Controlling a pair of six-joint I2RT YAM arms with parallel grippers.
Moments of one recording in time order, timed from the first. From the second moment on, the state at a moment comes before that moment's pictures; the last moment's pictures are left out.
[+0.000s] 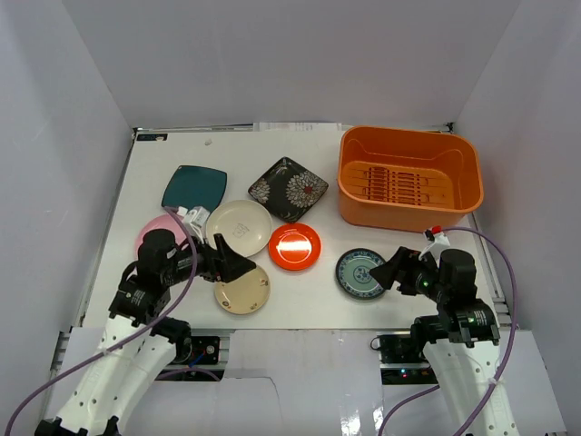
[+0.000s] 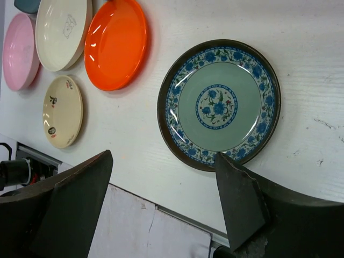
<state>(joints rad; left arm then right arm) -0.33 0.50 0.61 -0.48 0.60 -0.56 0.13 0.28 0.48 -0.79 -0.43 0.44</state>
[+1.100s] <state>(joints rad) -0.42 0.77 0.55 -0.97 0.00 -0.97 0.16 0.23 0.26 -0.73 -0.16 0.72</state>
